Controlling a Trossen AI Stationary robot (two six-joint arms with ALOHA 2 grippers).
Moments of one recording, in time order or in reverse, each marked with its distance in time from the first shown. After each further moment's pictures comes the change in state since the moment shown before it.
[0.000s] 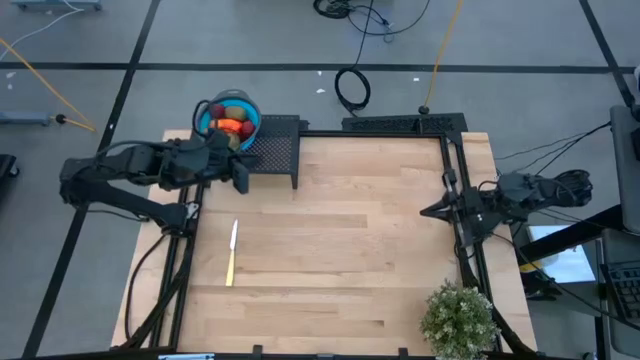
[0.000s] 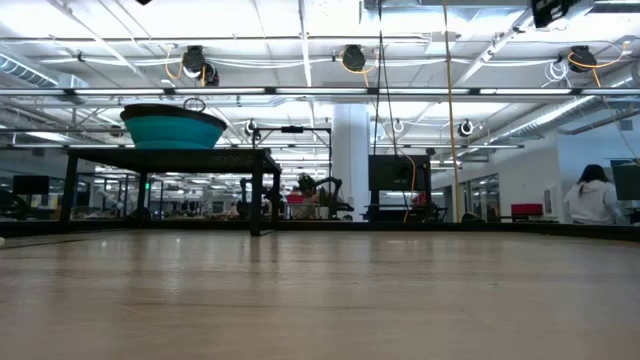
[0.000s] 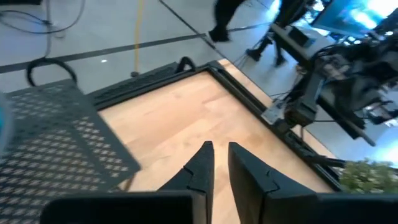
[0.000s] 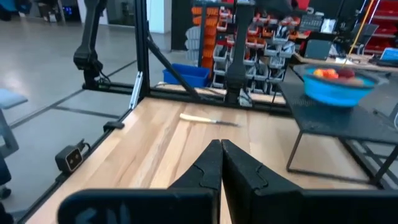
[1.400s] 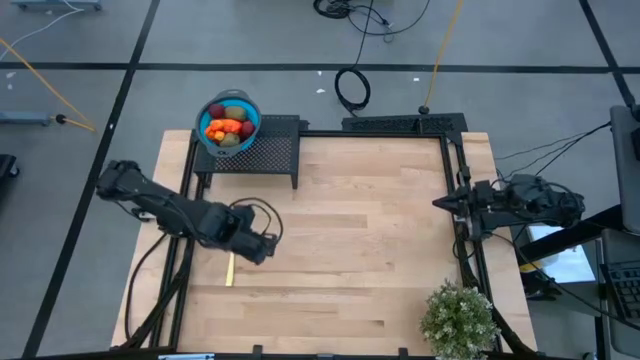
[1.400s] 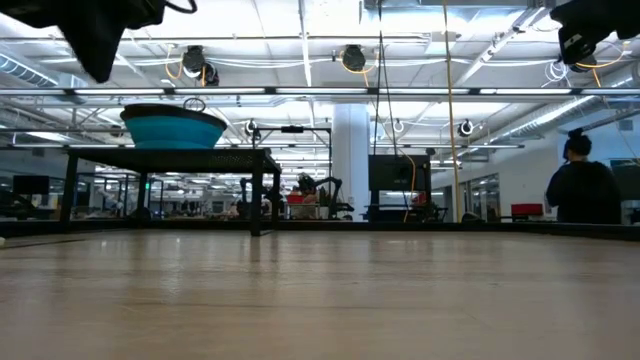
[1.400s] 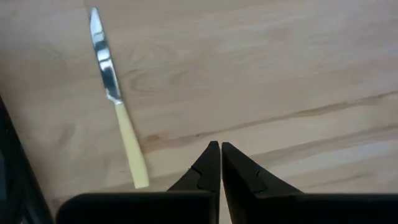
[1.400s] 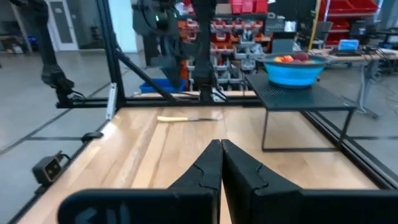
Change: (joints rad) left arm -0.356 0.446 0.000 -0.535 0.366 -1.075; right arm -0.156 -0.344 -0.123 -0.173 -0.026 0.082
